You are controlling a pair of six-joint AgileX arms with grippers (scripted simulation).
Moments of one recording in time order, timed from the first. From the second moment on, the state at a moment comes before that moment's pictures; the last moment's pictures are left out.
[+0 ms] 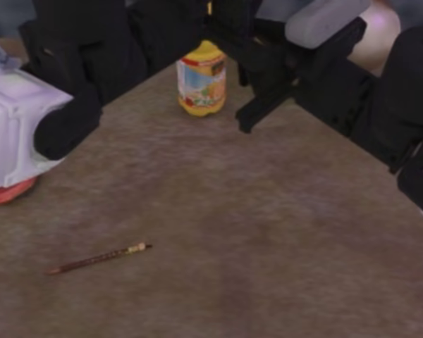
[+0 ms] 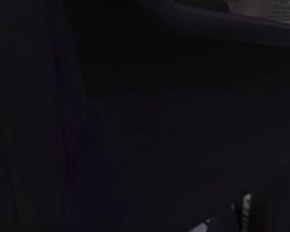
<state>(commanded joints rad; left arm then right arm) -0.61 1.51 1.01 0.48 0.23 0.05 0.63 1.52 0.82 0.76 -0.16 0.04</state>
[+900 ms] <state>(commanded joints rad) -0.61 1.51 1.01 0.48 0.23 0.05 0.63 1.52 0.82 0.76 -0.16 0.04</state>
